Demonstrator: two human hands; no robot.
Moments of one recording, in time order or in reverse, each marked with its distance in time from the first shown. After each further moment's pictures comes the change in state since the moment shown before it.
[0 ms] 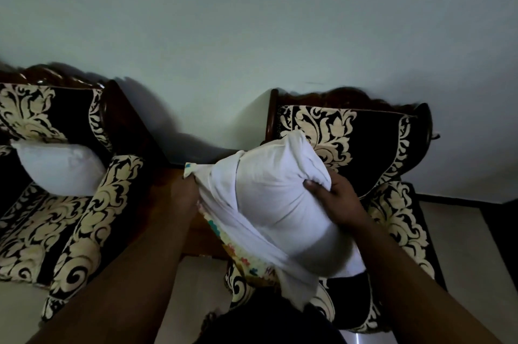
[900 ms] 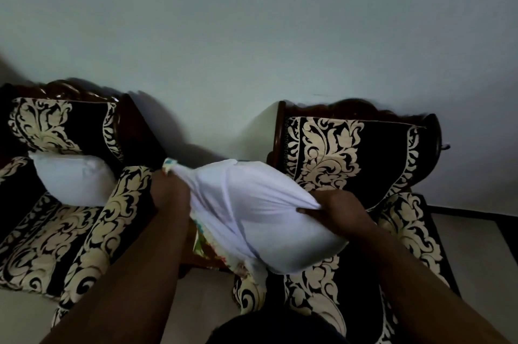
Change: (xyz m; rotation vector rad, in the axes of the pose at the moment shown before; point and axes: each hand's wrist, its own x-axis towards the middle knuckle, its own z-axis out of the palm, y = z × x) left_hand 0.007 0.023 -0.056 -0.174 0.527 -0.050; right_hand 0.017 0.014 0.006 -0.834 -0.202 -0.269
